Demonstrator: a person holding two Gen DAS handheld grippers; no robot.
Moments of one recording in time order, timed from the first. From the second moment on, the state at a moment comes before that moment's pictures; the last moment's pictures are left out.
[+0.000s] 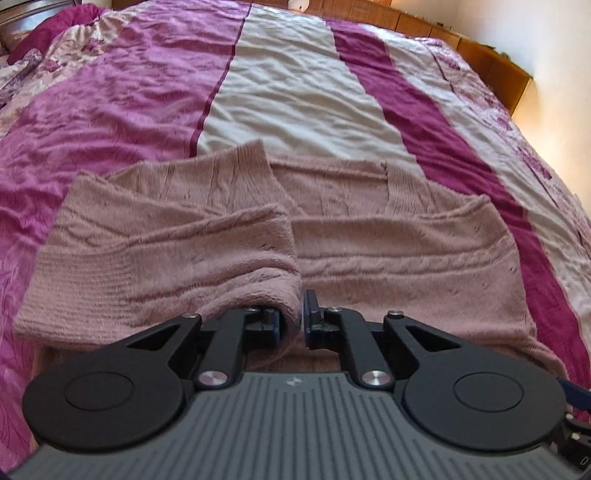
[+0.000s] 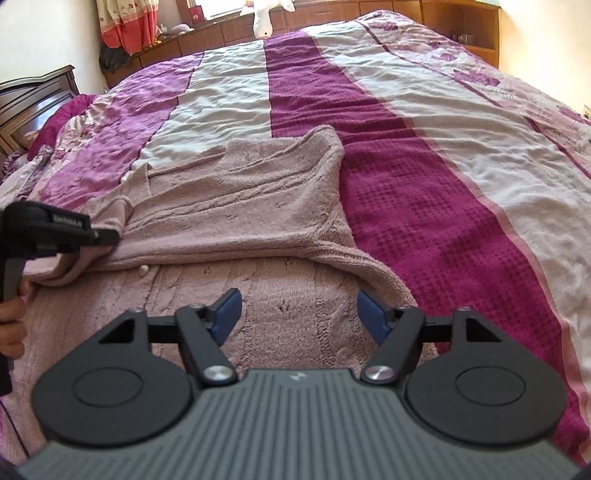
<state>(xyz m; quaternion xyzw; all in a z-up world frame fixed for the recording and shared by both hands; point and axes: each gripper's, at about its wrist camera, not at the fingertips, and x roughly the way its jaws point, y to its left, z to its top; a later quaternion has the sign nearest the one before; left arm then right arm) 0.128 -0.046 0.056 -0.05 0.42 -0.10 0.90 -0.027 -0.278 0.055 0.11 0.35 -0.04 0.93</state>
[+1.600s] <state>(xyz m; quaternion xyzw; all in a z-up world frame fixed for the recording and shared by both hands) 0.025 0.148 0.052 -0.10 0.49 0.08 0.86 0.066 -0.041 0.092 -0.05 0.36 0.24 0.90</state>
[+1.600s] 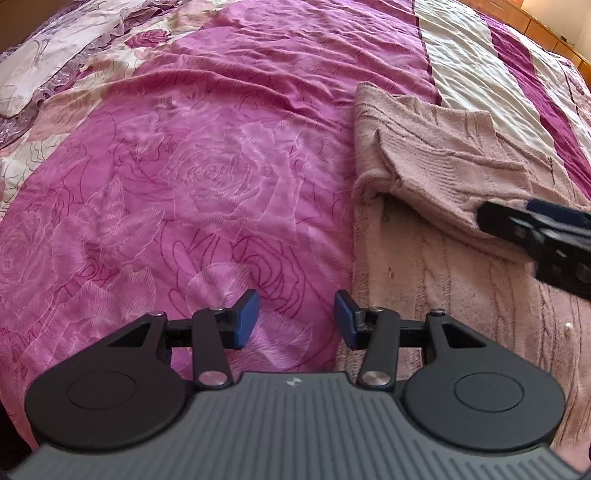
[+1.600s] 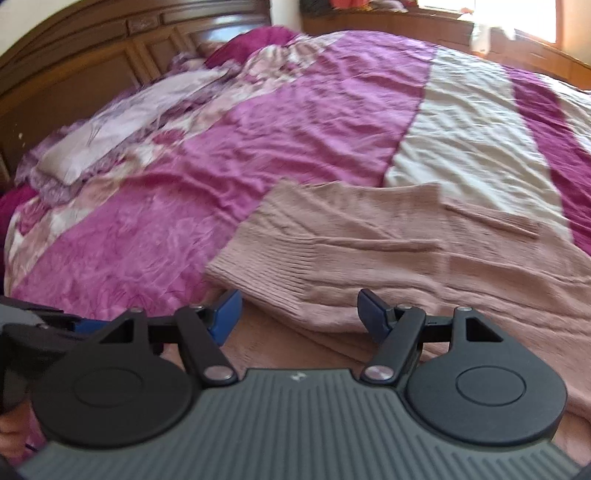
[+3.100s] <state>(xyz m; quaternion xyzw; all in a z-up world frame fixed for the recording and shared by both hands) 0.029 0.155 0.043 -0.13 0.49 0.07 0.86 0.074 0.008 0.085 -0.11 0.34 0.29 0.89</state>
